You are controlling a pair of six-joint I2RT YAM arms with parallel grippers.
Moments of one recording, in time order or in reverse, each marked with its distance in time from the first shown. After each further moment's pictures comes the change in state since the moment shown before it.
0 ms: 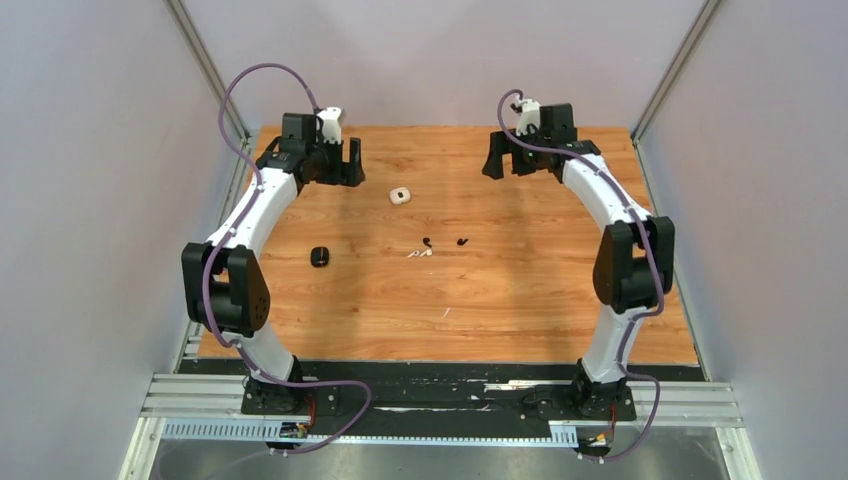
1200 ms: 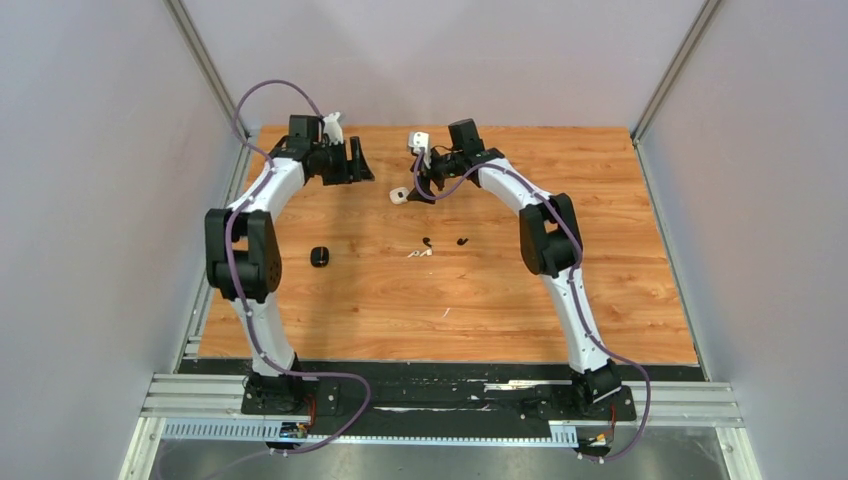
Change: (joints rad) left arm 0.053 0.189 0.057 0.042 0.222 -0.113; right arm 0.246 0.674 0.592 0.083 -0.513 -0.722
